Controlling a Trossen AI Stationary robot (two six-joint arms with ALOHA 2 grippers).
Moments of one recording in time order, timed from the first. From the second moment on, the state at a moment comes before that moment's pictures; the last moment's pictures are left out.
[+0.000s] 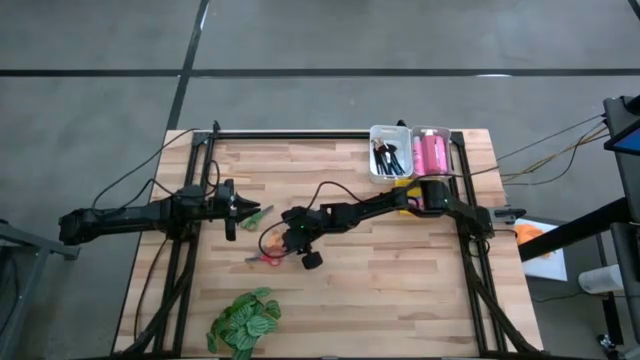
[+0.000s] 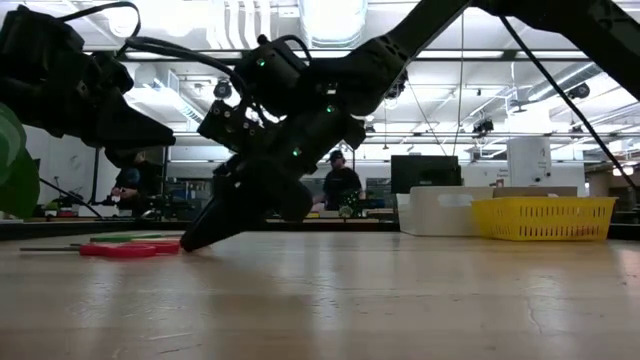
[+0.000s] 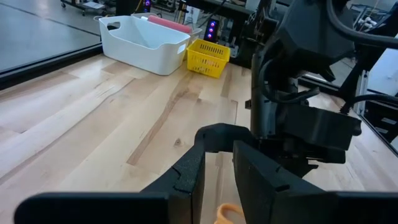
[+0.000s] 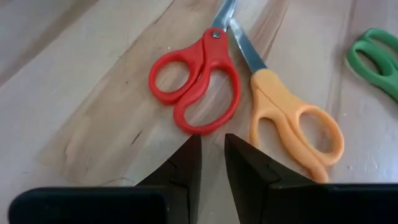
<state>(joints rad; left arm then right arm) 0.19 0.25 0.00 0.03 0.05 -0.24 0.02 2.35 1.60 0.00 -0.24 -0.34</state>
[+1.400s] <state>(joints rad) 0.19 0.25 0.00 0.03 0.05 -0.24 -0.02 2.38 1.74 -0.27 -0.18 -0.45</state>
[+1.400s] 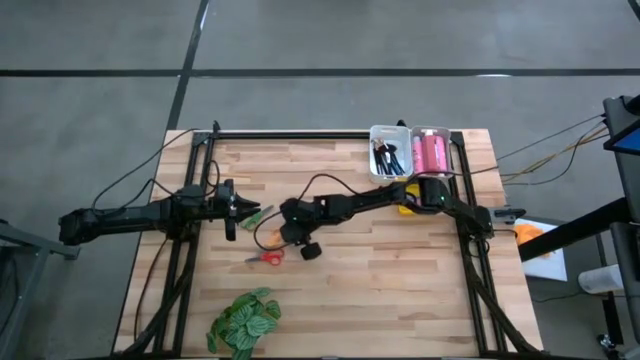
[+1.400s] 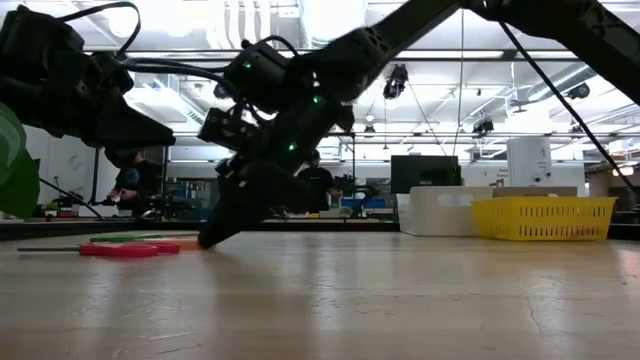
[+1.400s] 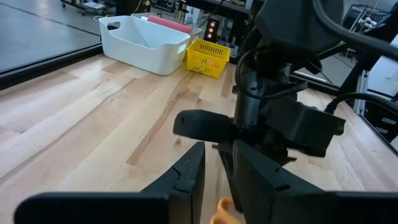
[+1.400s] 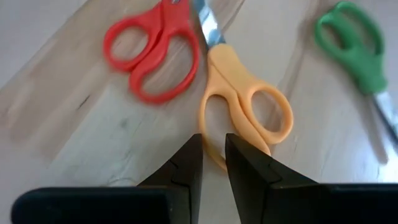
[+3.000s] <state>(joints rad) 0.19 0.25 0.00 0.03 0.05 -0.24 0.00 2.38 1.90 -0.80 -0.10 -0.38</state>
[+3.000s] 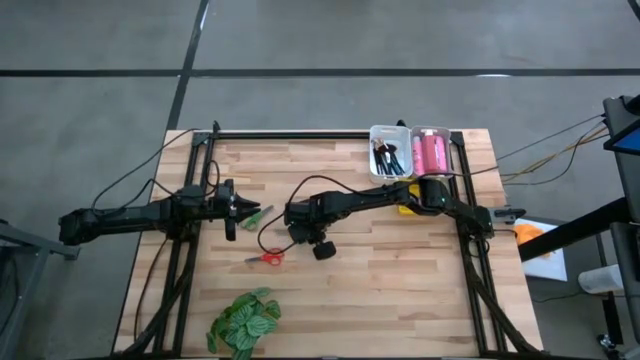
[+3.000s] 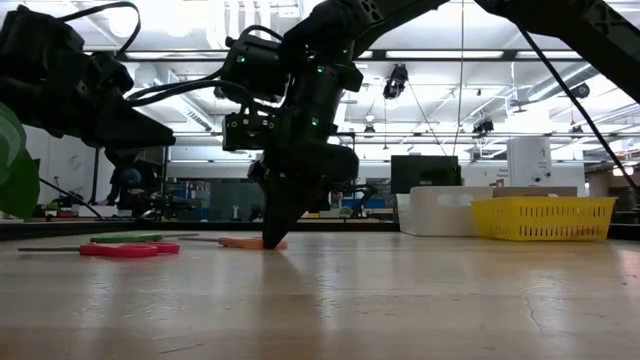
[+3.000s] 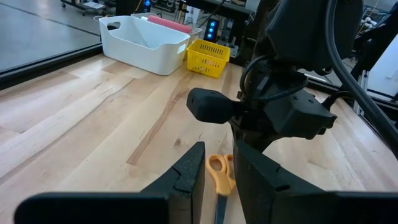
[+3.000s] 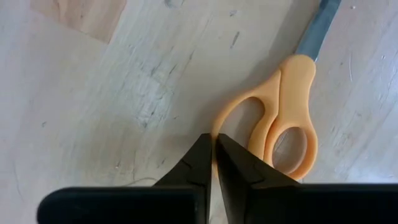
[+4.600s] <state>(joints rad) 0.19 0.25 0.00 0.03 0.05 -0.24 0.00 1.79 1.75 -1.33 0.18 -0.16</state>
